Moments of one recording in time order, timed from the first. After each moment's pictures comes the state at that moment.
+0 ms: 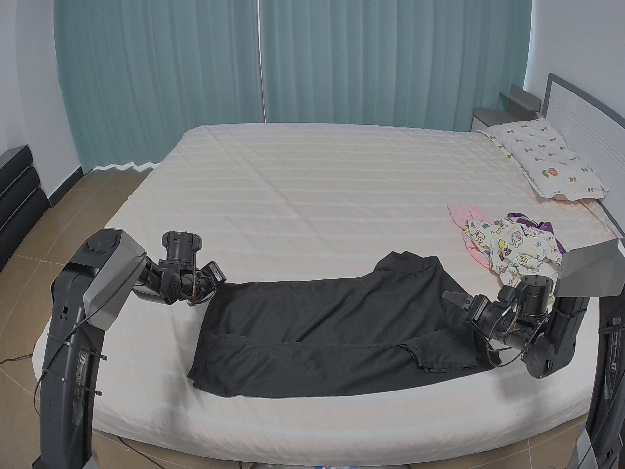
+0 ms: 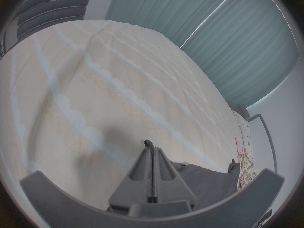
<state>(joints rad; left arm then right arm) -0.09 2.66 -1.65 -0.32 -0.10 -0.73 0.07 2.36 -0.57 -1.40 0.31 0.69</state>
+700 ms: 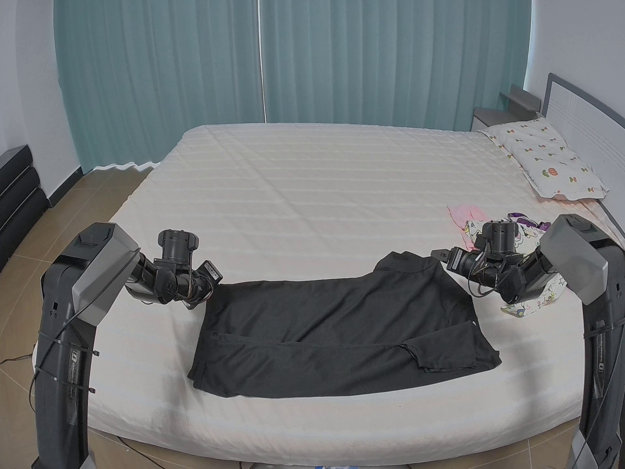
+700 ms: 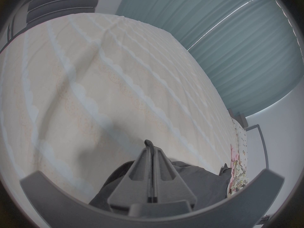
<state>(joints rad) -0.09 2.59 -1.54 -0.33 -0.11 -0.83 0.07 2.52 -1.38 -0.69 0.12 0.41</state>
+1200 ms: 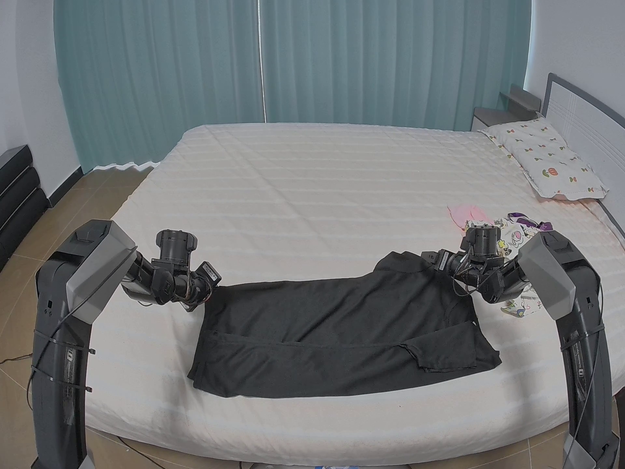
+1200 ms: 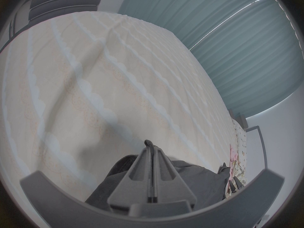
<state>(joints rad) -0.09 2.55 -1.49 -0.33 -0.12 -0.85 0.07 2.73 -1.67 -0.63 0.10 0.39</state>
